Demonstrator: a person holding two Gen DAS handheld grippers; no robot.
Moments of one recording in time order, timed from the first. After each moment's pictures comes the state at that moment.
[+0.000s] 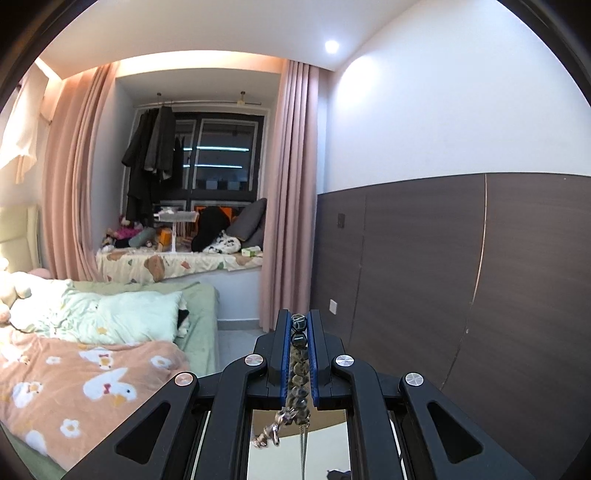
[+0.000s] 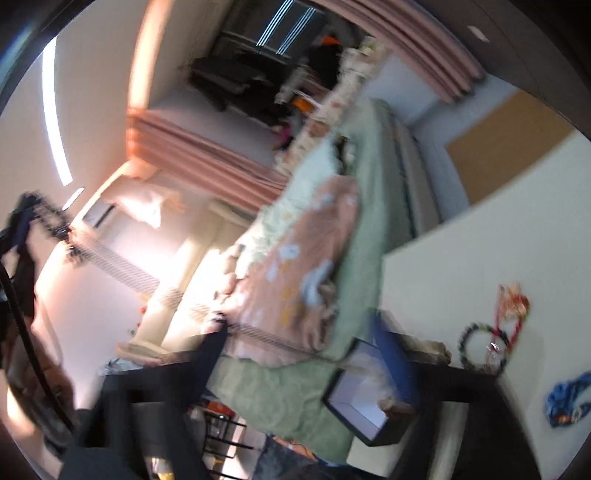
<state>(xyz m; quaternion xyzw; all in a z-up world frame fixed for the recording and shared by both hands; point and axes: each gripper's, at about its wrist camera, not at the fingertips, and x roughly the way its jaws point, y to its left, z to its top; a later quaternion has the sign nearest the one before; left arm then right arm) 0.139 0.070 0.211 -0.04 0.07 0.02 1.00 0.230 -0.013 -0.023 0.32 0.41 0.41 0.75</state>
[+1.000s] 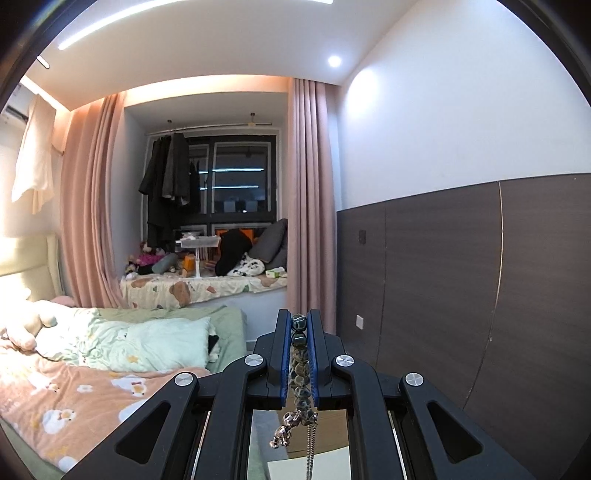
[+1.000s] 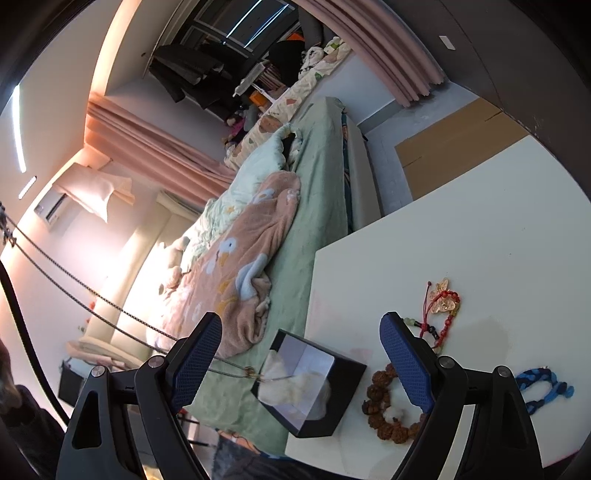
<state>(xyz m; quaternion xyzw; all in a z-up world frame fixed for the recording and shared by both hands) 0.124 0.083 0.239 0.00 0.04 0.06 1.00 0.227 -0.028 -0.026 0.25 0.44 0.36 0.78</state>
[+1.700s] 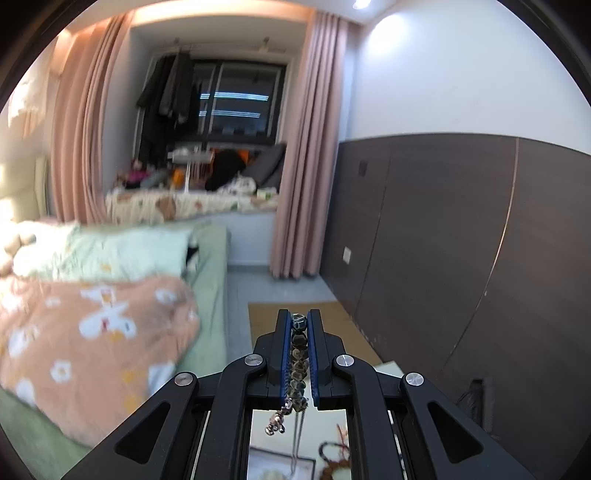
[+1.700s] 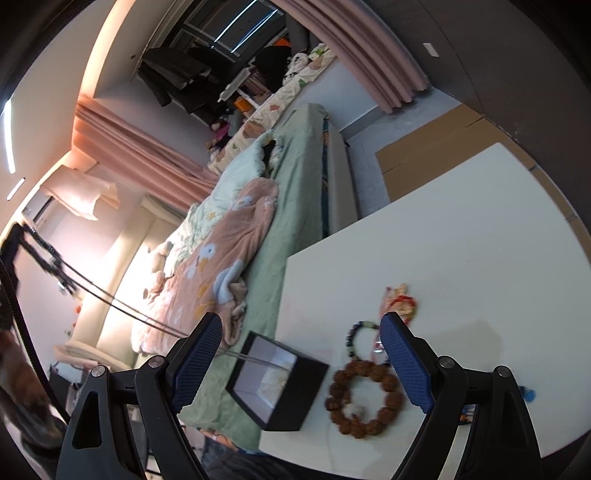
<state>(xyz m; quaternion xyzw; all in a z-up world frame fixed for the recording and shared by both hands) 0.165 0.095 0.123 -0.09 0.19 0.04 0.98 0.229 -0.071 -0.028 0.24 0.45 0.32 0.80</state>
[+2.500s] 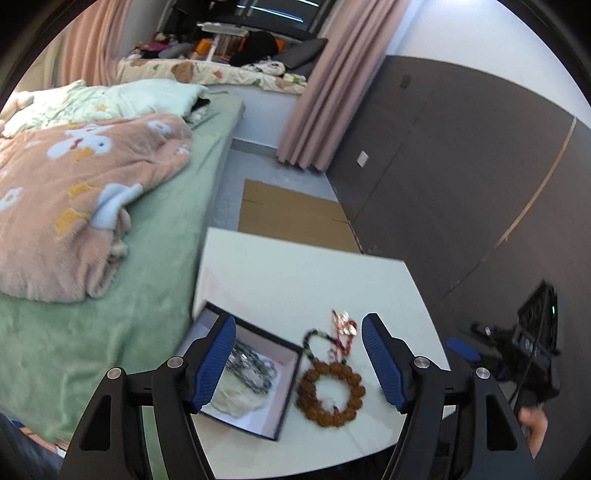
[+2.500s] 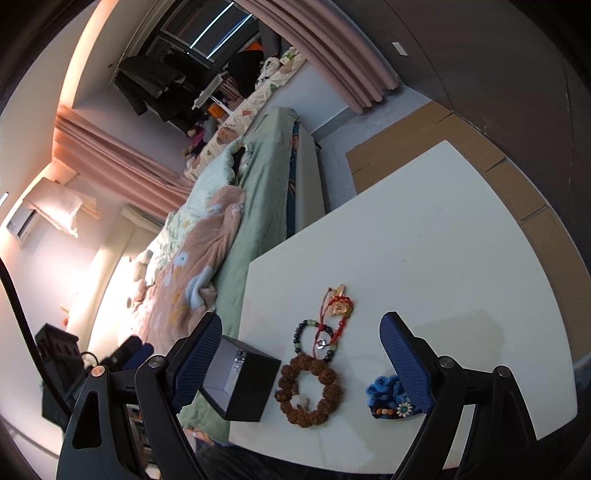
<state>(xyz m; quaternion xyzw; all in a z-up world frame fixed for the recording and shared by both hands) 0.189 0.080 -0.044 -0.21 0.36 0.02 0.91 0.239 -0.116 -0.041 0.24 0.47 0.28 0.80</state>
